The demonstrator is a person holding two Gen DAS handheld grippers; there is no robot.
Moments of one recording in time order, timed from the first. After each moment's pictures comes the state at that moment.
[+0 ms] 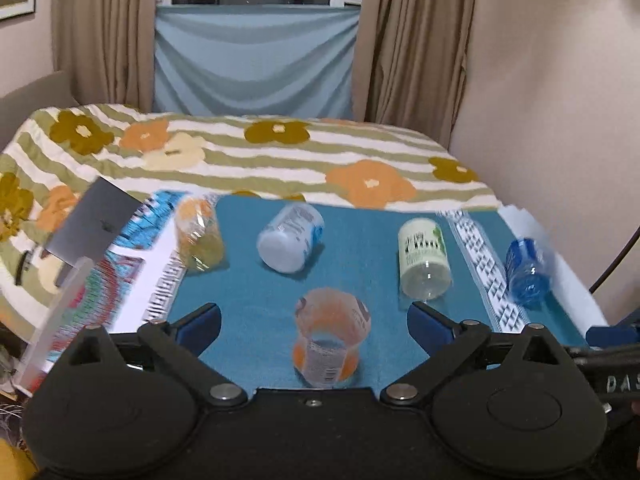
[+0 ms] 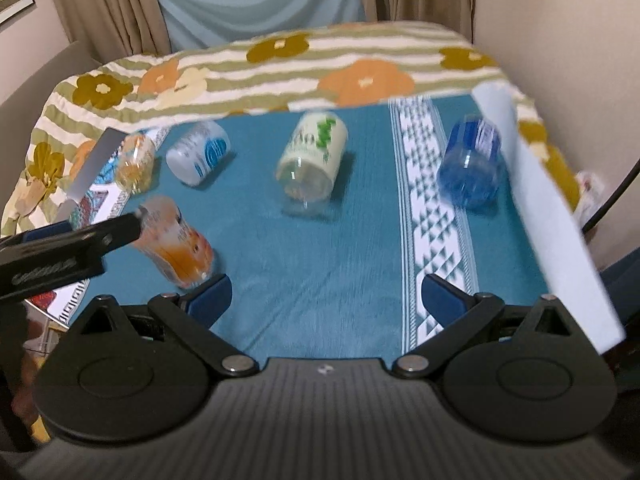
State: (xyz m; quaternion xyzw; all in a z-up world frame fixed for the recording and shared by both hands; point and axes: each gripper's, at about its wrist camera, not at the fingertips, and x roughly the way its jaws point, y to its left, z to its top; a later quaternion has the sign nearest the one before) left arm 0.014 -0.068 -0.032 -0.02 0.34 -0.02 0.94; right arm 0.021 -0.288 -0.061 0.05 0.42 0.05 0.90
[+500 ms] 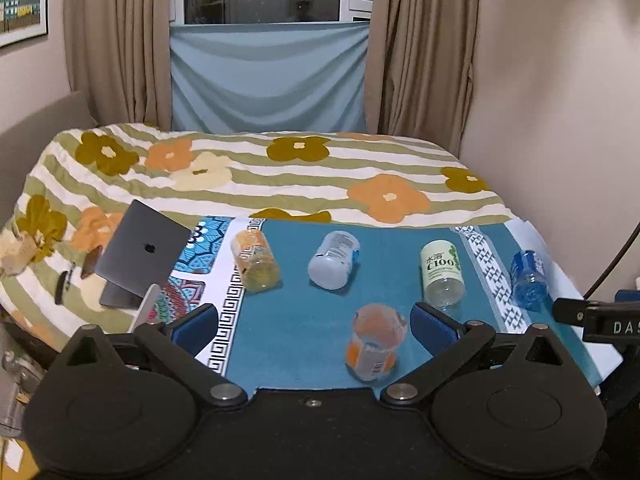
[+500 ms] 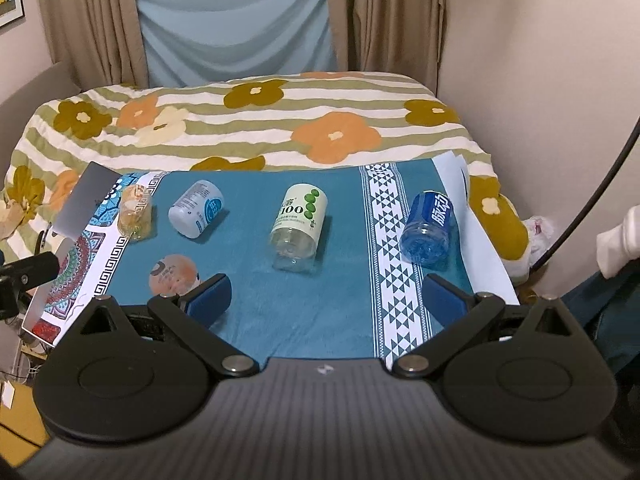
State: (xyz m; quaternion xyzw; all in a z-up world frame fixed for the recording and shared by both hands) left arm -0.019 -0.028 0.027 0.00 0.34 -0.01 0.94; right arm -0.002 -0.267 0.011 0.02 0.38 -0.01 0.93
